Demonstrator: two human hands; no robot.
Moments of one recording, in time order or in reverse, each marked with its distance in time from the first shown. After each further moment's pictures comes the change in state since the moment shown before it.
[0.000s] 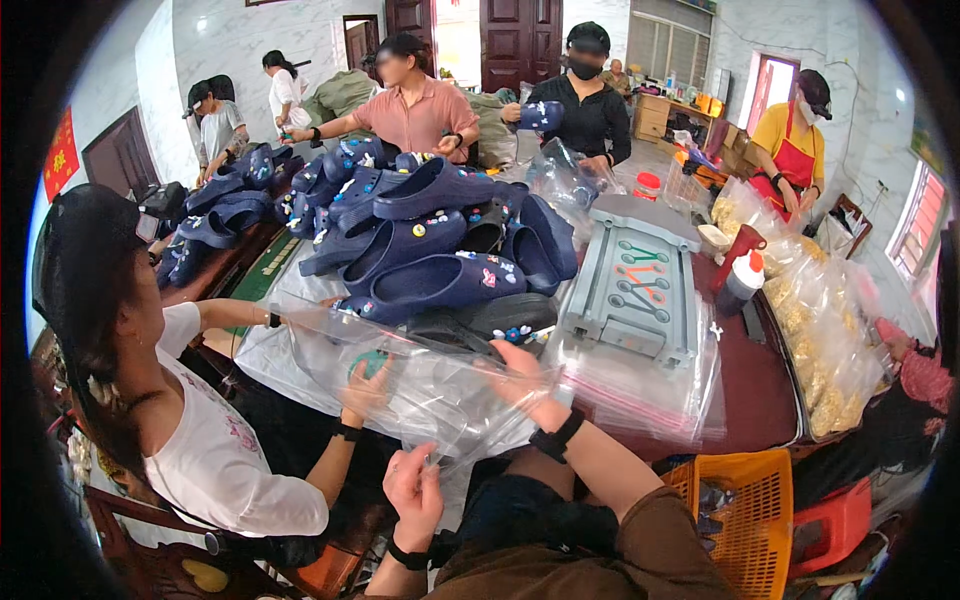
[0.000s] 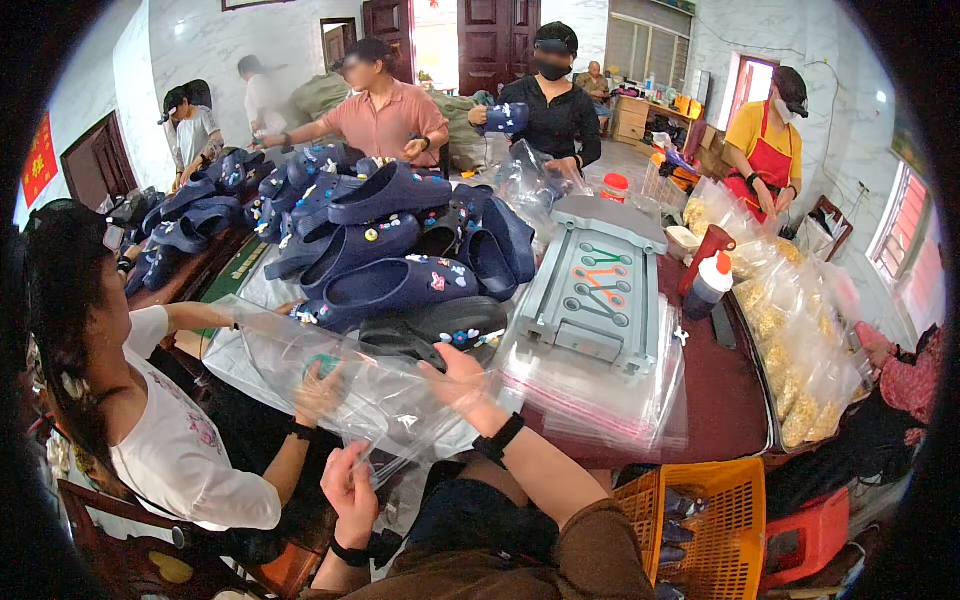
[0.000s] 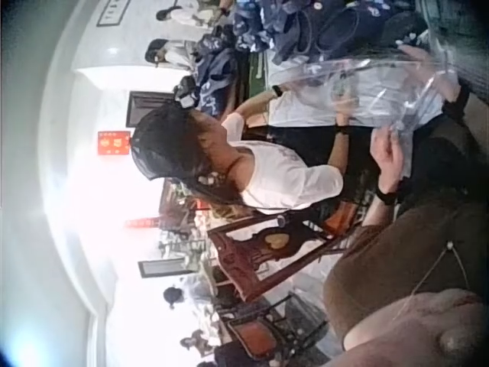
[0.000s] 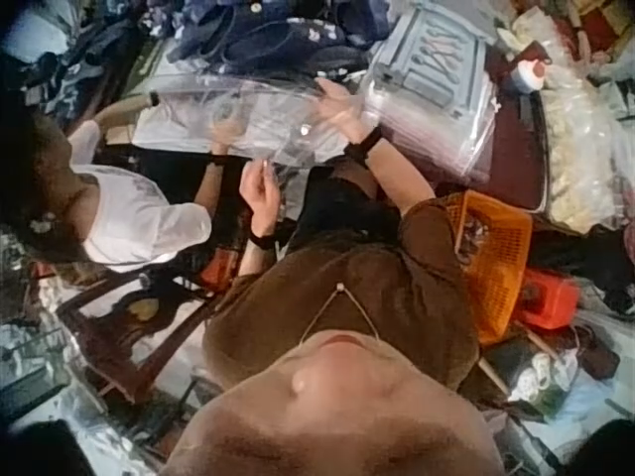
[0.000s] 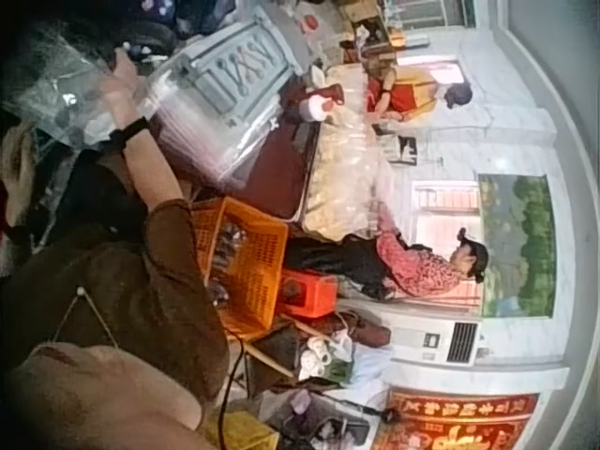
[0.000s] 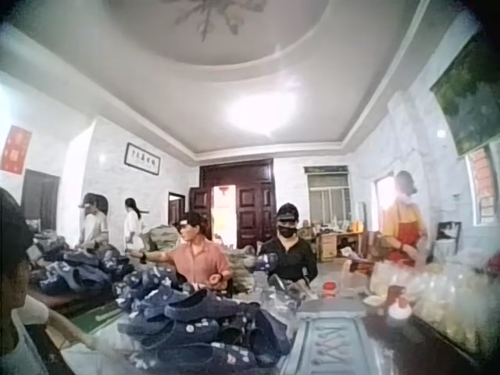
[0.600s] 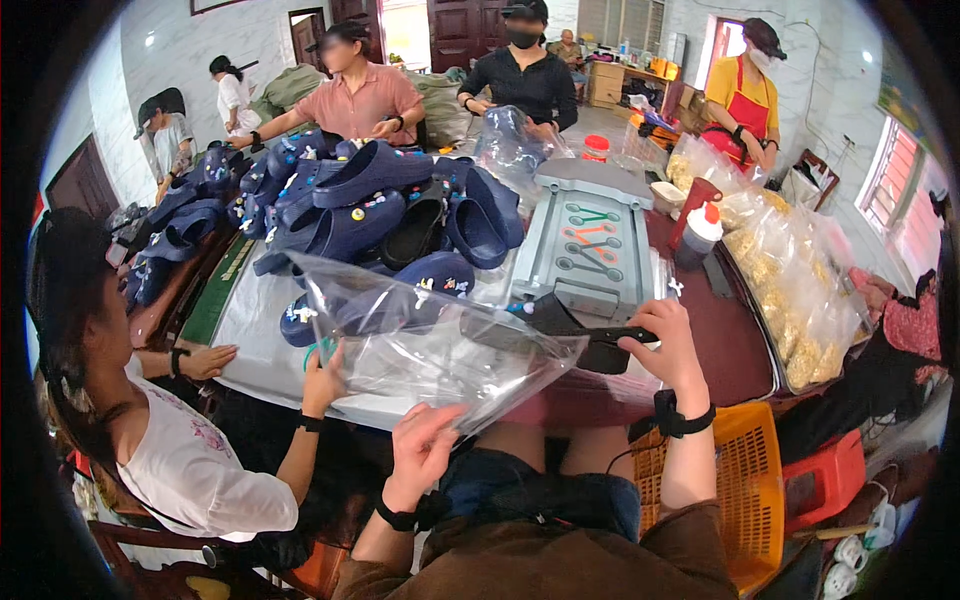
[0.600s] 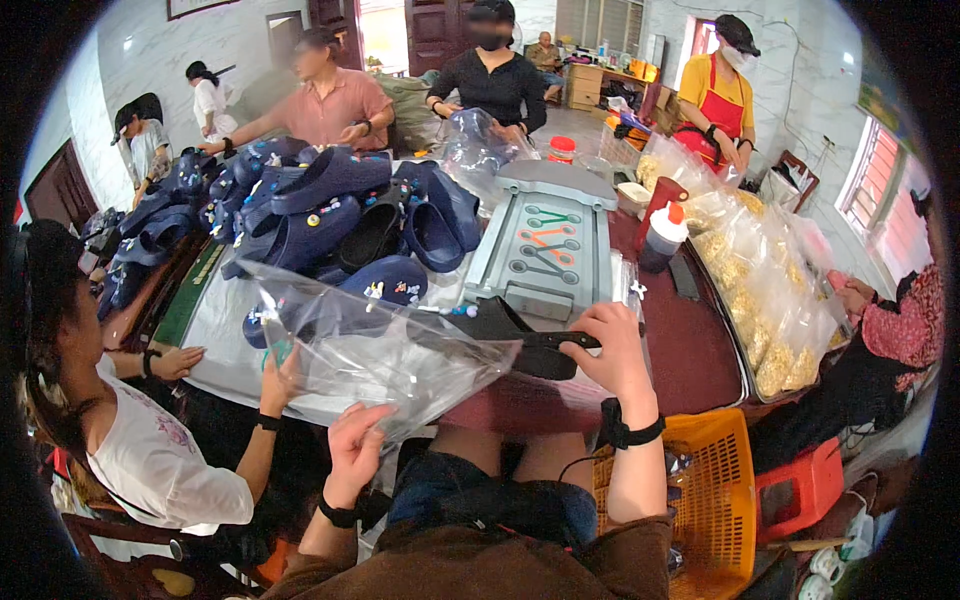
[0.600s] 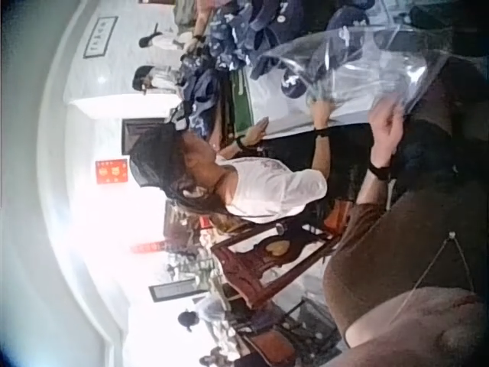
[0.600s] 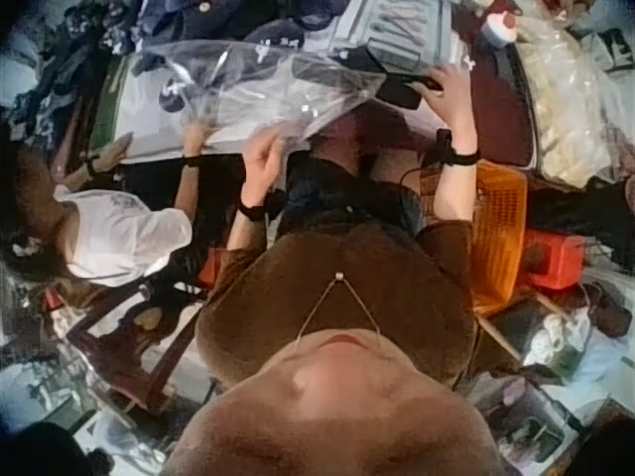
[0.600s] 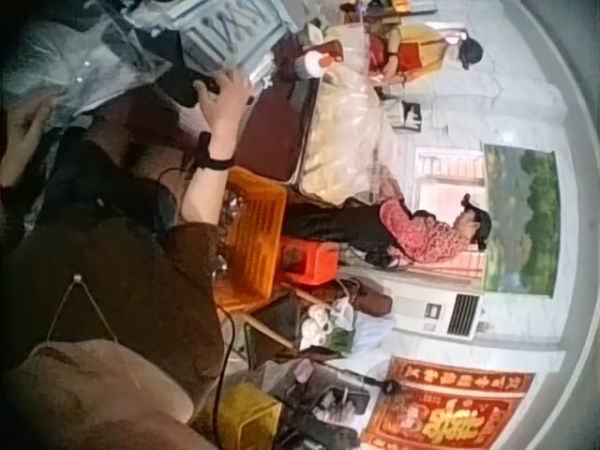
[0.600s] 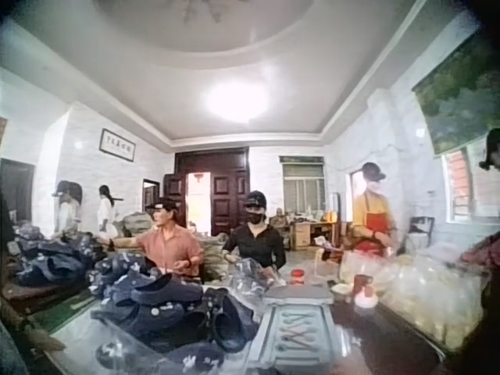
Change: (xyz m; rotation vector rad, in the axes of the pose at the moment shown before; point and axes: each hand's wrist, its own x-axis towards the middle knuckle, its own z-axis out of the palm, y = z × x) left_hand 0.033 0.026 0.048 -0.265 -0.394 0.114; right_hand -0.135 -0.005 -0.276 -0.694 0.301 -0.283
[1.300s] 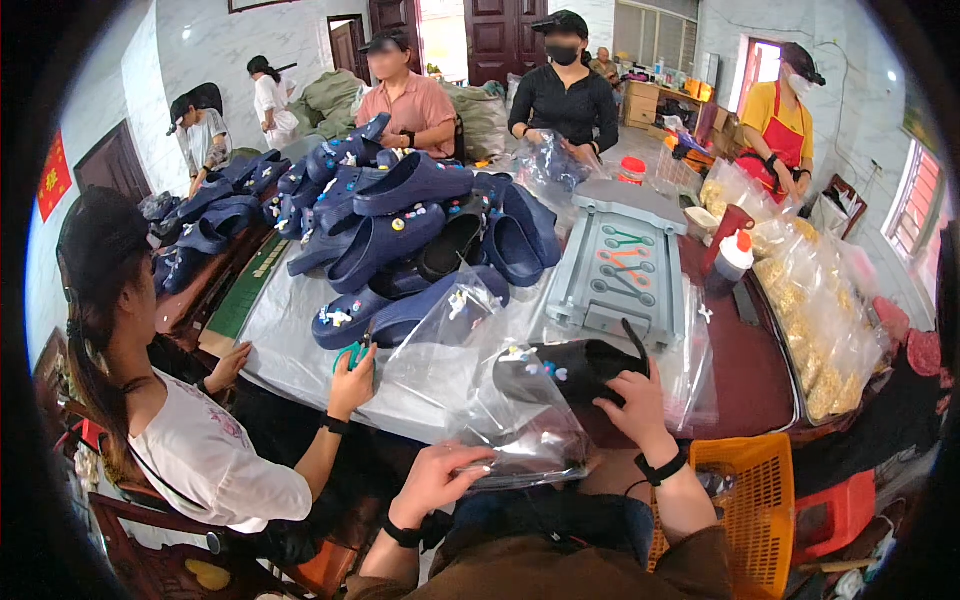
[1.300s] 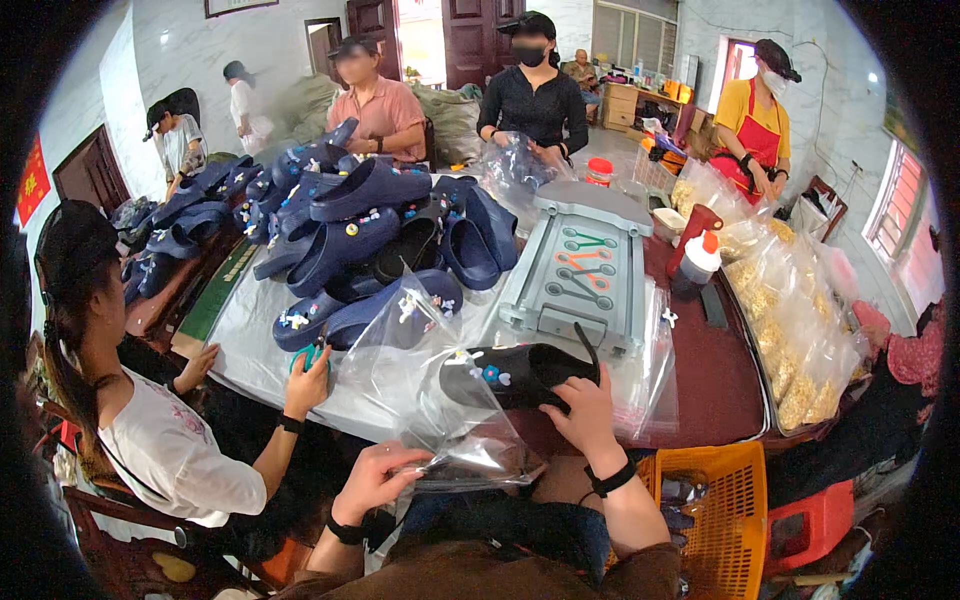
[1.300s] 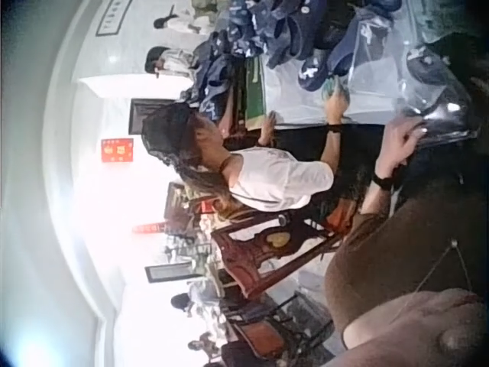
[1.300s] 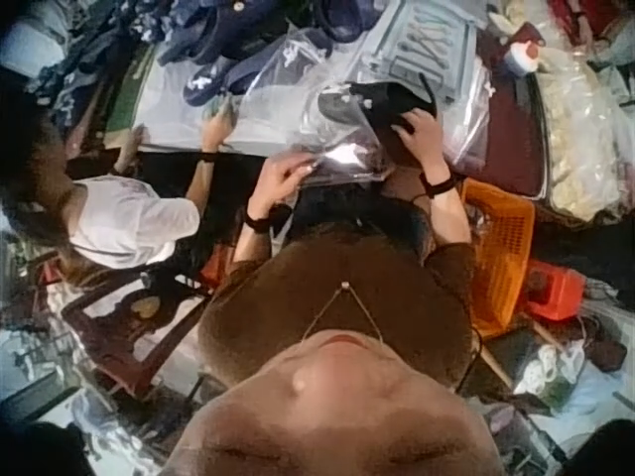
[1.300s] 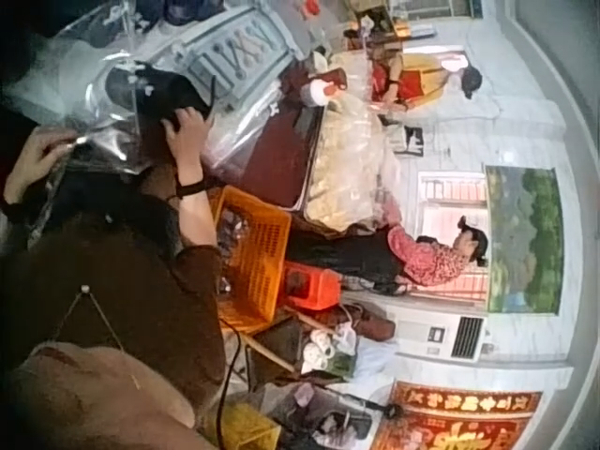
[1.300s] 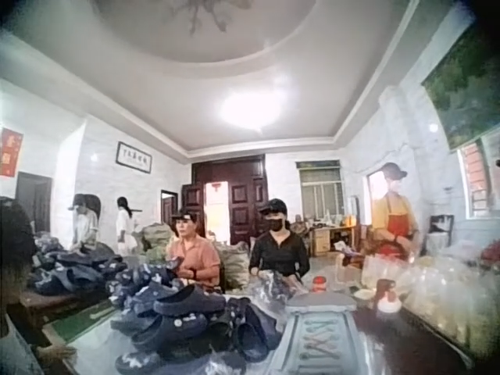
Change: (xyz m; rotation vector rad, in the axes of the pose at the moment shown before) left_hand -0.028 -0.009 -0.019 0.058 -0.417 -0.240; right_hand -0.047 -0.028 0.098 0.069 -0.131 0.098
